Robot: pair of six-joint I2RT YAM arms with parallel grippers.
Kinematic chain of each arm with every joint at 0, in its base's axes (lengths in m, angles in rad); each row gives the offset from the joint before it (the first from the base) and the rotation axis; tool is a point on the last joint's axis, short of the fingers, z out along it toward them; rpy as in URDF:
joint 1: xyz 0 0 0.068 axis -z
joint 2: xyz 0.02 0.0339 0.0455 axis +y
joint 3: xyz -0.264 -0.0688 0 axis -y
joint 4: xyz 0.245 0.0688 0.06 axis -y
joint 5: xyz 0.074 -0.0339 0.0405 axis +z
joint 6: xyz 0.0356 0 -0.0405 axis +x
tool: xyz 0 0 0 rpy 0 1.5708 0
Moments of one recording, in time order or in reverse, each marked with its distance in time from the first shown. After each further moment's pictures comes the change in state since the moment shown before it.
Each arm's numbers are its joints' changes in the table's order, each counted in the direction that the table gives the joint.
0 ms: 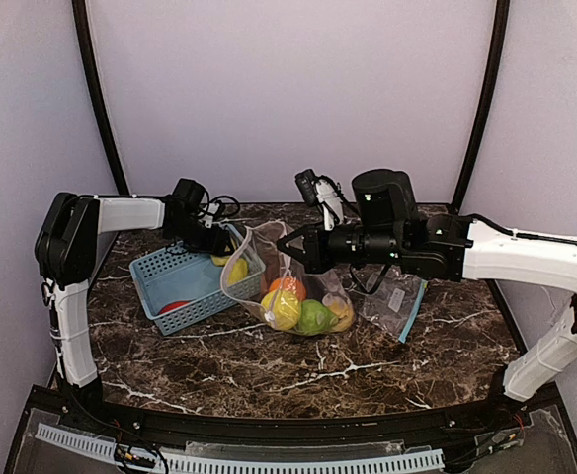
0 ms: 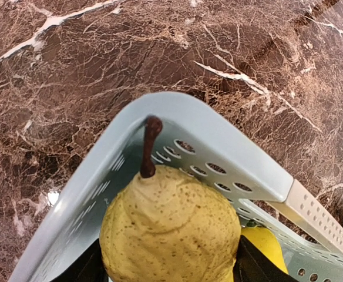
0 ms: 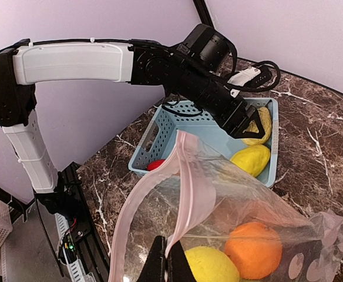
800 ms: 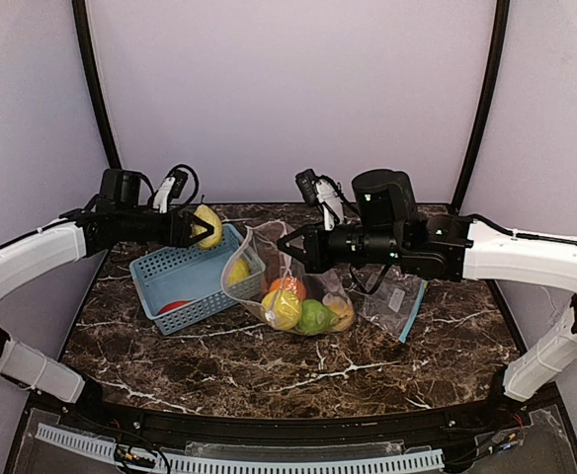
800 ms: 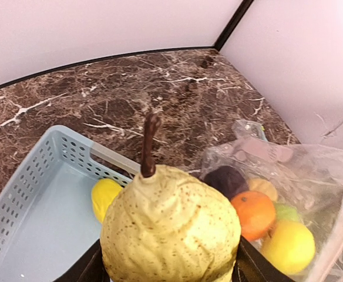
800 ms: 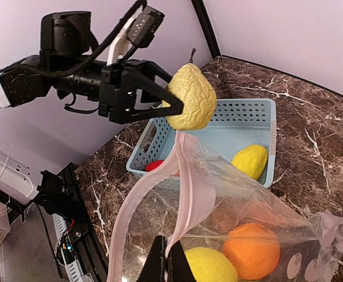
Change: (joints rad) left arm 0.000 -0.705 -0.454 0.174 -0.244 -0.064; right arm 0.000 0.000 -0.001 0.001 -0.013 -0.005
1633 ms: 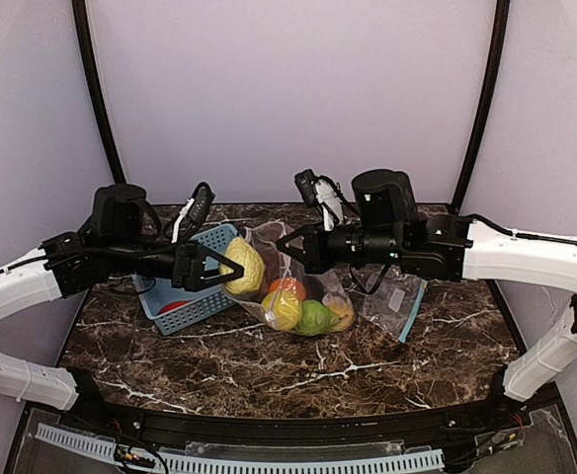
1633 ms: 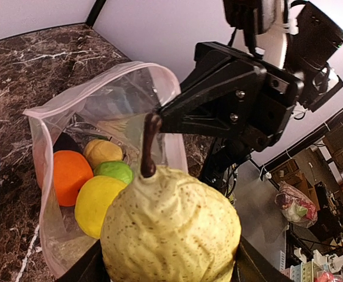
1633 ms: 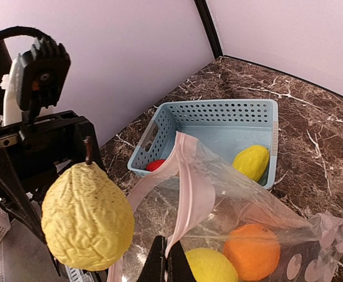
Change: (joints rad) left arm 0.412 -0.297 -0.123 -0.006 -0.117 -0.271; right arm 0.000 0.001 0.000 0.002 0.015 -0.009
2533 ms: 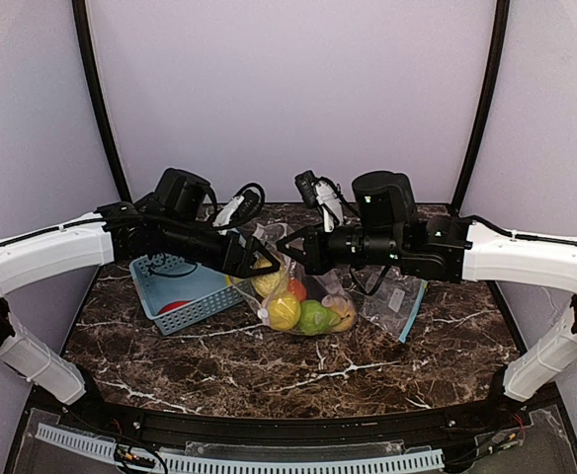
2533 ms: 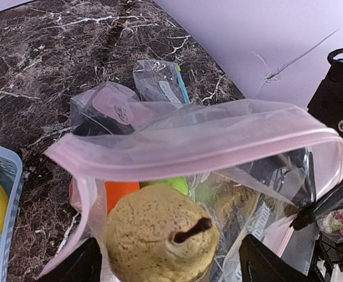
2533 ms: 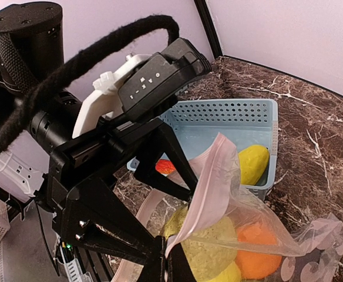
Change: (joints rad) left arm 0.041 0.360 0.274 -0.177 0.177 0.058; right arm 0.000 -0.002 -0.012 0.013 -0.001 0.000
